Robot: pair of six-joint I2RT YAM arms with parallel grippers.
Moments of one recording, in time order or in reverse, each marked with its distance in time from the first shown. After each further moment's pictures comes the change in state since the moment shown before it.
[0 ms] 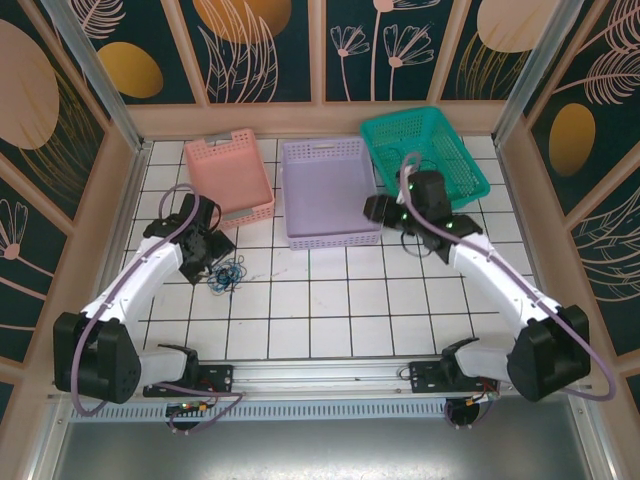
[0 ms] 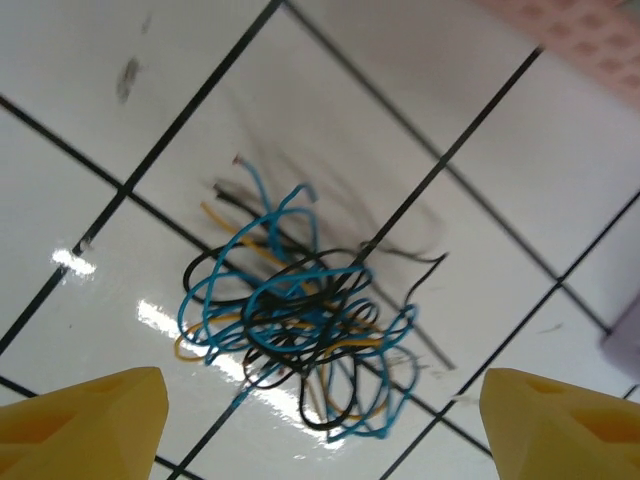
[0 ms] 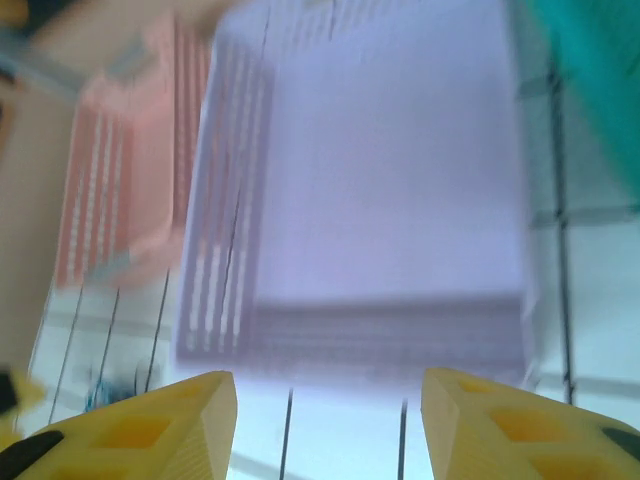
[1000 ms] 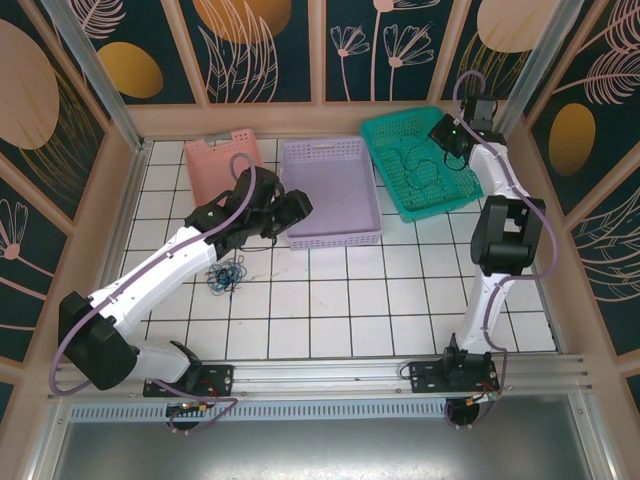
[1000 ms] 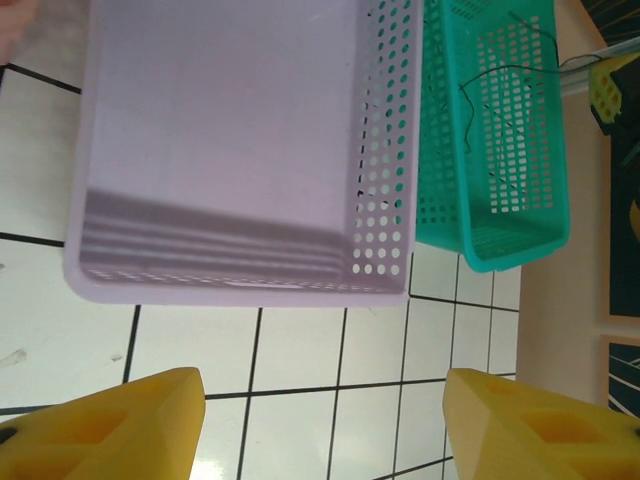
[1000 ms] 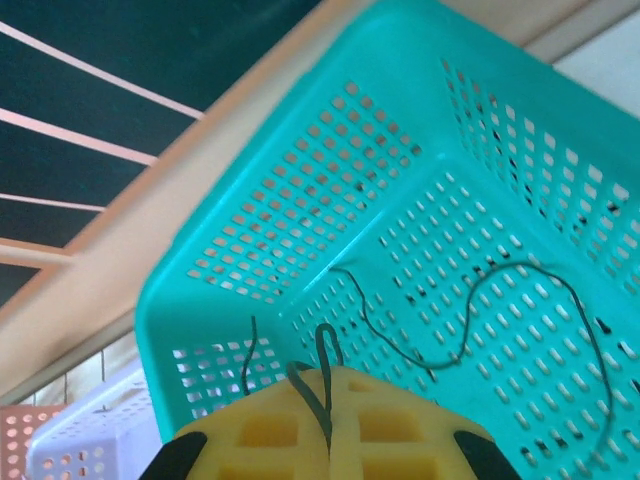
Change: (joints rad) left arm -0.448 0.090 0.311 0.343 0.058 -0.077; right arm -0.501 0.849 0.898 -0.053 -0.053 0.013
